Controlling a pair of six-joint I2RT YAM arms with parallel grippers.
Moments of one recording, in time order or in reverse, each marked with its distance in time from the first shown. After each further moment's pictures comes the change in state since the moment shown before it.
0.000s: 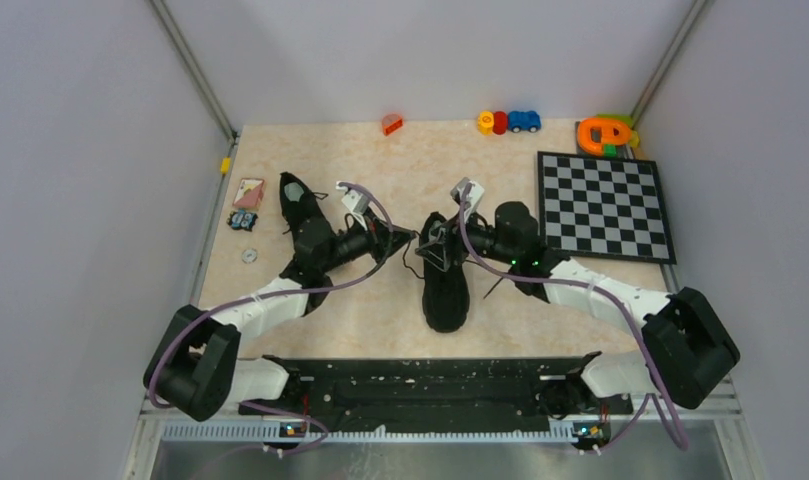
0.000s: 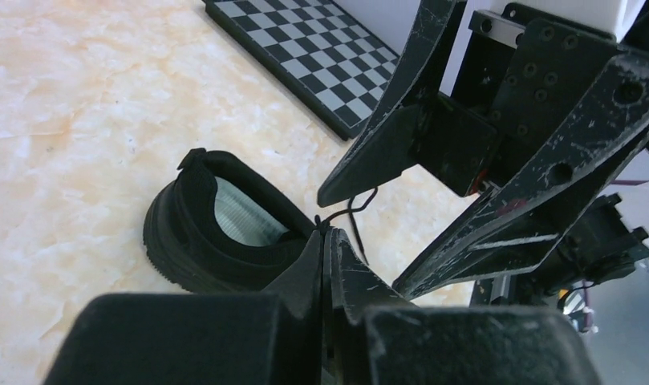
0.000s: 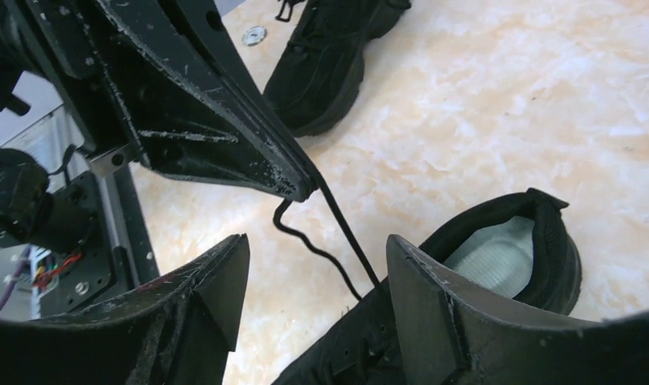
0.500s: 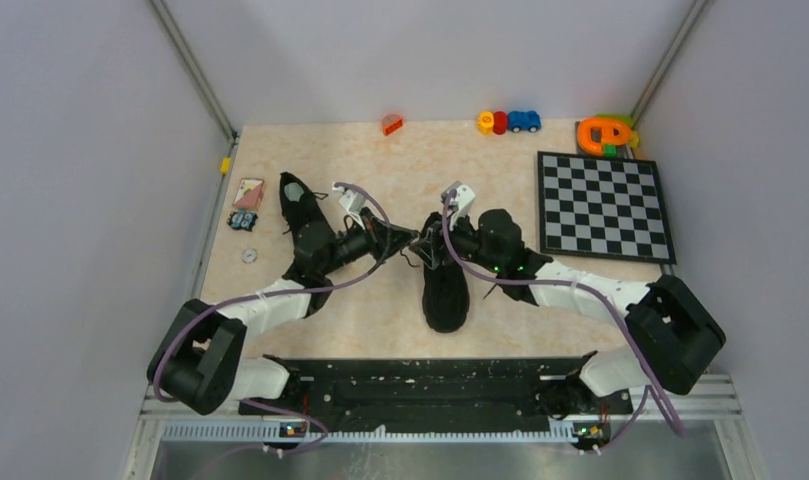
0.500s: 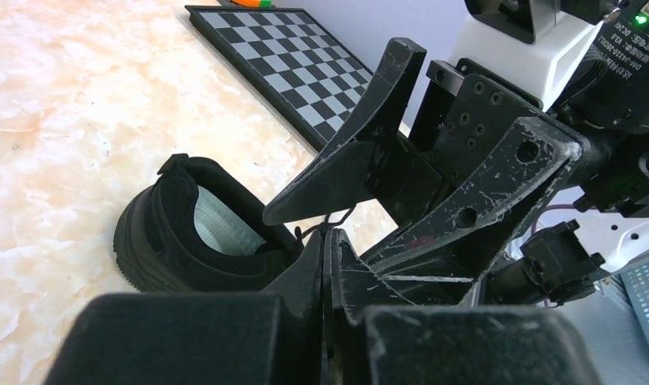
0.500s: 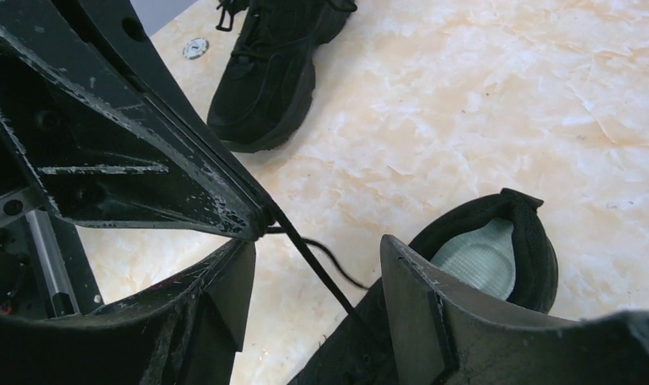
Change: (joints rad) left arm -0.001 0.032 -0.030 0.136 -0.006 -0.135; right arm 0.093 0.074 0.000 0.082 0.251 -0.005
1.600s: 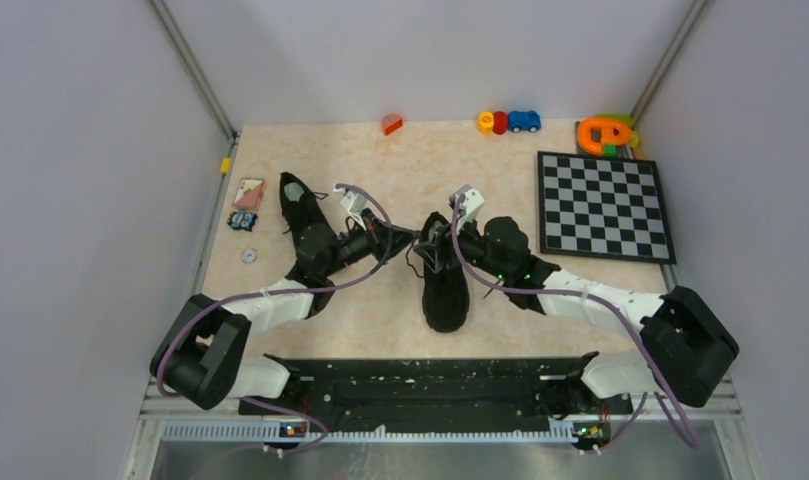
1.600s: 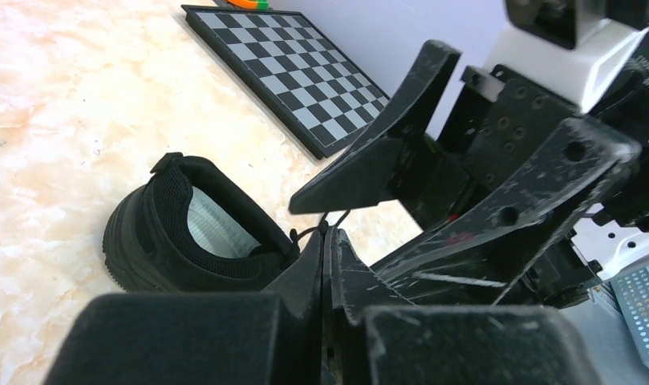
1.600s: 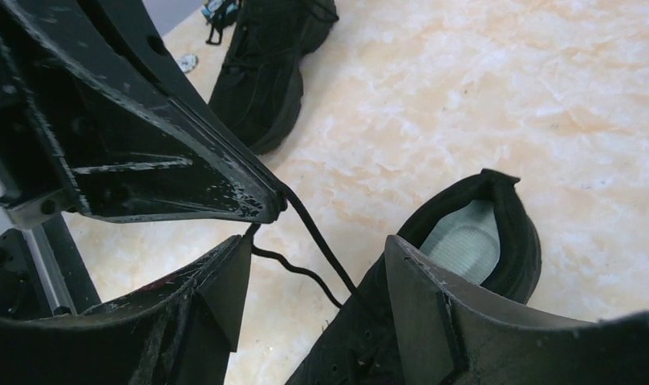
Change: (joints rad) left arm -0.014 0.031 -0.017 0.067 -0.019 -0.041; right arm 0.030 -0.100 -0.060 0.001 0.099 0.023
